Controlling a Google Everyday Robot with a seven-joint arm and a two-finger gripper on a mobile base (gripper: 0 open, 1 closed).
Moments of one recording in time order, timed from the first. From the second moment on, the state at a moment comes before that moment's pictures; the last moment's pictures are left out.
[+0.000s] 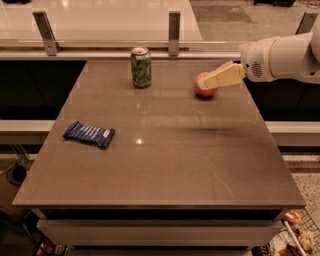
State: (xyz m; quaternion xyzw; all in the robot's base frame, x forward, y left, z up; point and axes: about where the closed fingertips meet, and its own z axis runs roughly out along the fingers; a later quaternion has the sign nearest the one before) arm 0.650 -0.169 0.951 -0.36 0.77 0.13 0.51
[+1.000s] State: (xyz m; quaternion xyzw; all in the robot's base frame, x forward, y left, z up) arm 0.702 -0.150 0.898 -0.33 0.77 0.17 0.51
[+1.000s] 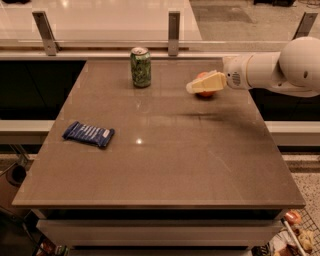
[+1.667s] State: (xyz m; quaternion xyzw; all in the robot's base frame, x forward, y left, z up) arm 0.732 -0.136 0.881 -0.34 0.76 0.19 0.51
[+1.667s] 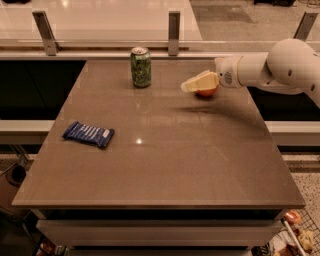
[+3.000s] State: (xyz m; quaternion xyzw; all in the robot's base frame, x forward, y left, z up) arm 0.726 -0.166 0.870 -0.29 0.76 0.21 0.54
